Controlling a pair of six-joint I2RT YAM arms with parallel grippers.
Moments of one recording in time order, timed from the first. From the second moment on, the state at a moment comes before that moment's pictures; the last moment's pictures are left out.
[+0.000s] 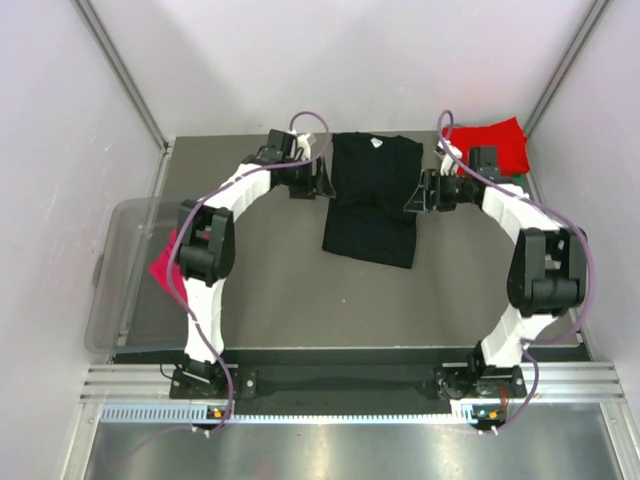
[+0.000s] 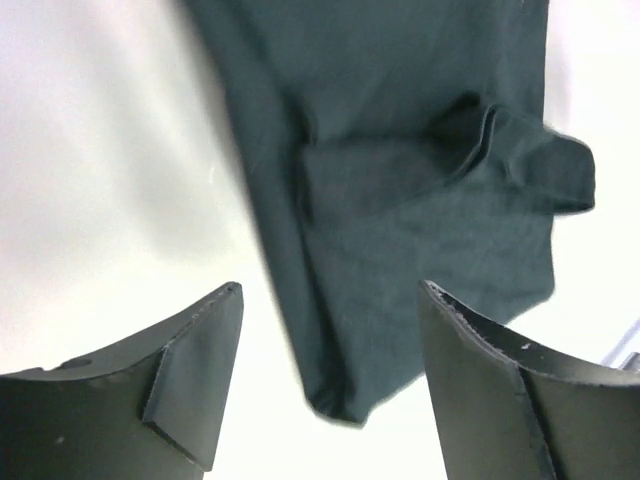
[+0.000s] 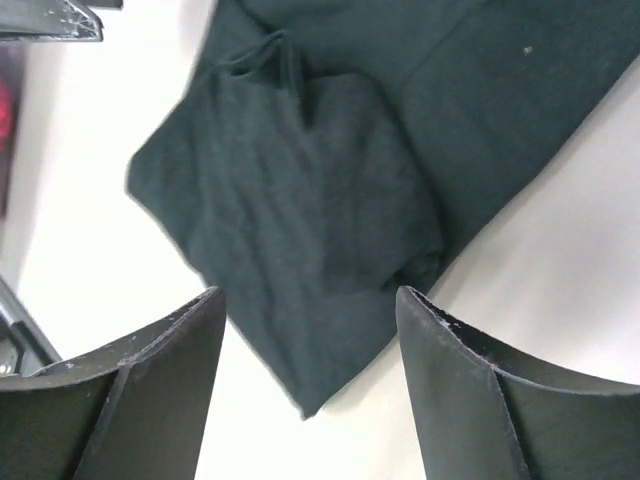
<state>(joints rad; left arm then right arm) -0.33 2.19 1.81 -0.45 0.49 -0.31 0.02 1.77 1.27 -0.38 -0.70 0.01</state>
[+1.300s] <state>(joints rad) -0.34 2.11 1.42 -0.46 0.76 -0.45 -0.04 1.79 0.88 -0.49 -0.90 0.19</state>
